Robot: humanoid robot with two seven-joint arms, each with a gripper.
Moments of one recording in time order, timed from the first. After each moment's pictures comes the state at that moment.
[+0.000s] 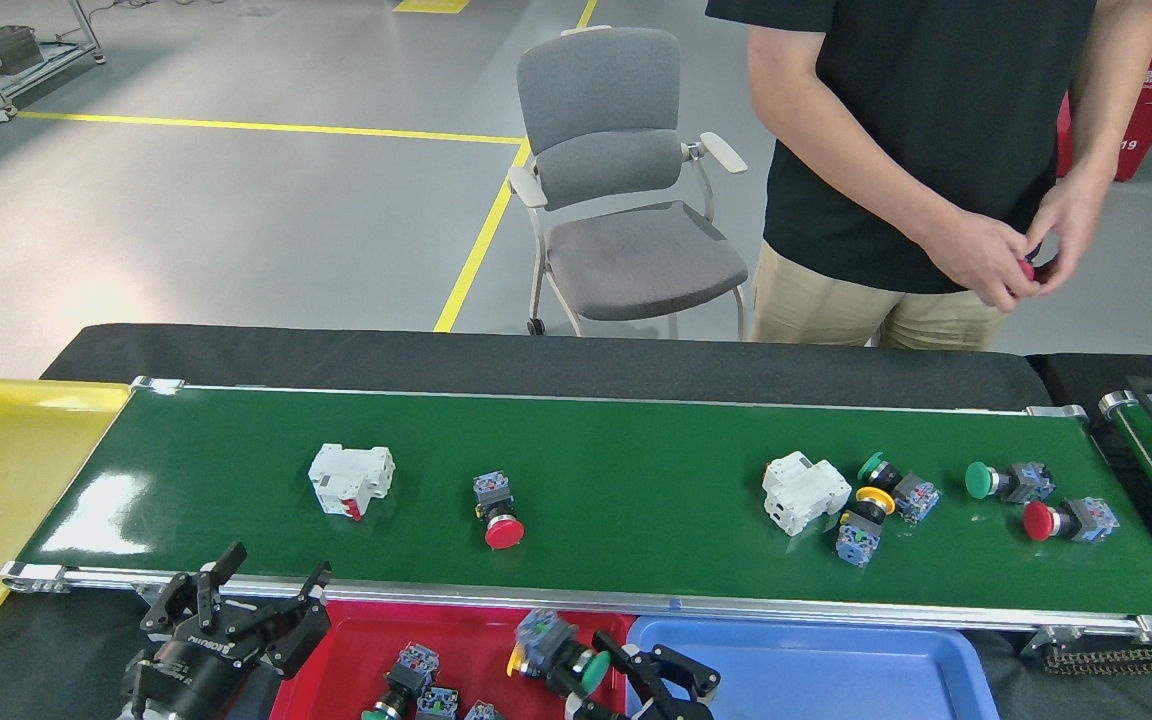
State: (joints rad) left arm -0.08 0.09 0.29 -1.44 -1.49 -0.54 -0.14; right arm 0.15 0.01 0.42 -1.71 1.32 -0.37 0.08
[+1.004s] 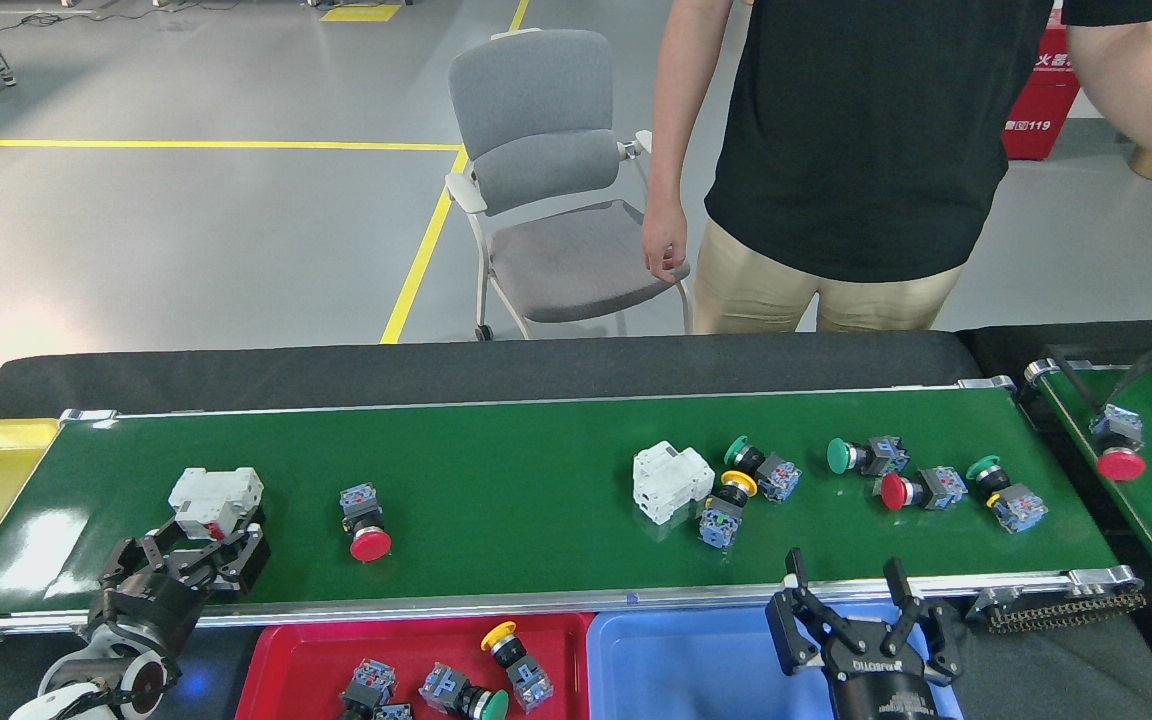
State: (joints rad) left arm -0.28 0.20 0.29 -0.98 -1.48 -0.40 -0.02; right arm 0.21 0.03 0.15 -1.75 1.32 0.17 -0.04
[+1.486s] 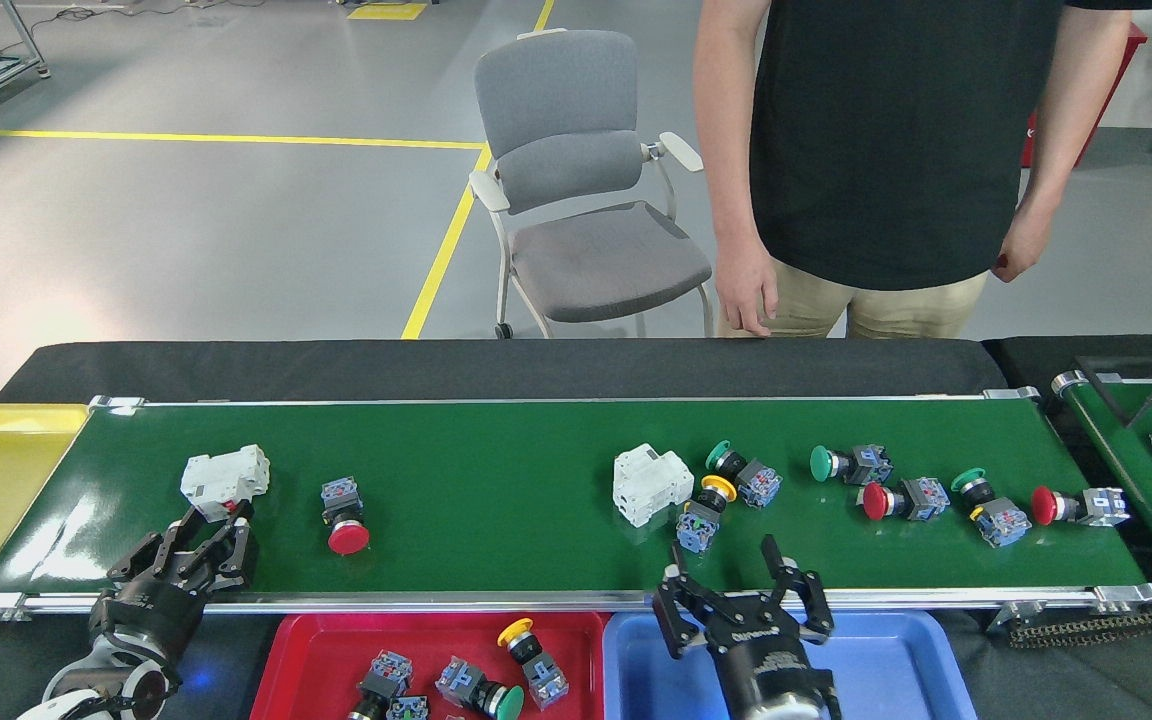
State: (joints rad) left arm -0.28 0.20 0.26 -0.98 -1.46 -0.44 0.00; right arm -0.11 0.12 0.39 -1.41 1.37 0.25 0.04
